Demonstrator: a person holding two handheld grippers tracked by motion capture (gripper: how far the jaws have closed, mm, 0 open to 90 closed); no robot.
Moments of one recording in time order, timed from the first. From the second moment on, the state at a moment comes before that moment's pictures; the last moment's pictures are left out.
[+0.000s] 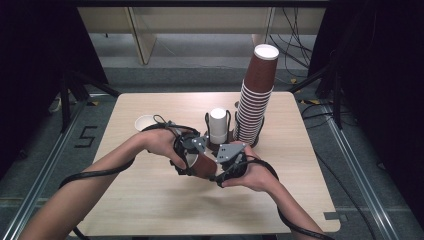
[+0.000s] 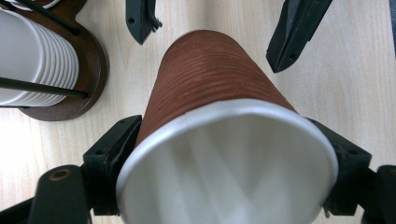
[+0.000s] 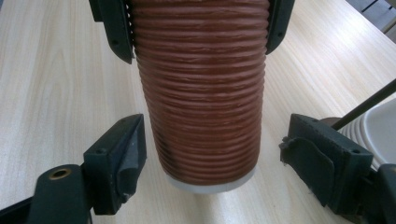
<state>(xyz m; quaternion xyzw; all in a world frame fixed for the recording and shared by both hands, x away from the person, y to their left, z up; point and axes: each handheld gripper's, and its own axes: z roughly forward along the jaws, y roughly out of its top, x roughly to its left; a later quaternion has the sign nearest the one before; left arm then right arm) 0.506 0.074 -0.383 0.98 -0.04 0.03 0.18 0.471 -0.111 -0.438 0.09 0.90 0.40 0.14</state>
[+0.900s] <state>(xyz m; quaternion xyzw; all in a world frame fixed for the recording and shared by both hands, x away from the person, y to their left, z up) 0.502 0.068 -0.380 0.98 -0.06 0.02 0.18 0.472 -0.093 -0.448 0.07 0.91 0.40 0.12</state>
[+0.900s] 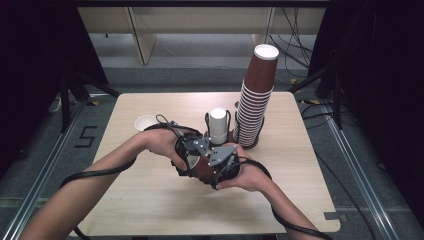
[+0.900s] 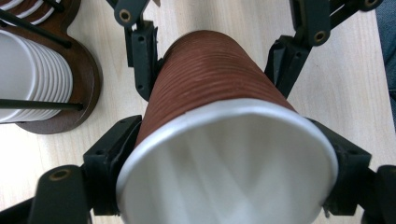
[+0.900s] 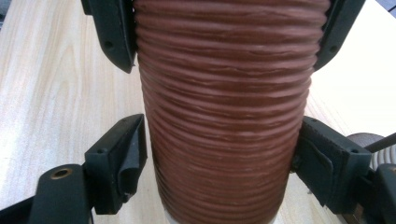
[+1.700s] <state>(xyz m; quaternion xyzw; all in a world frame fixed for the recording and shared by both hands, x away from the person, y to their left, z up) 0.502 0.067 -0.377 0.98 -0.07 0.02 0.20 0.474 -0.092 -0.453 0.06 0.91 0.40 0.12</state>
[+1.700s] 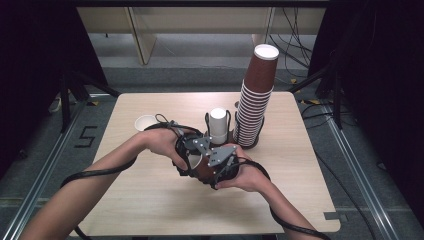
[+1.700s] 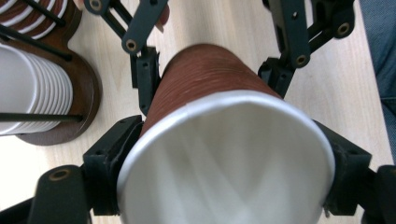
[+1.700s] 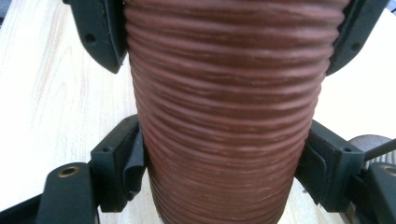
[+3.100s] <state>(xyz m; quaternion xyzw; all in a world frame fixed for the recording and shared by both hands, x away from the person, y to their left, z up) 0.483 0.140 -0.376 0.86 0.09 0.11 0.49 0.470 -0.119 -0.460 0.18 0.84 0.49 0.16</state>
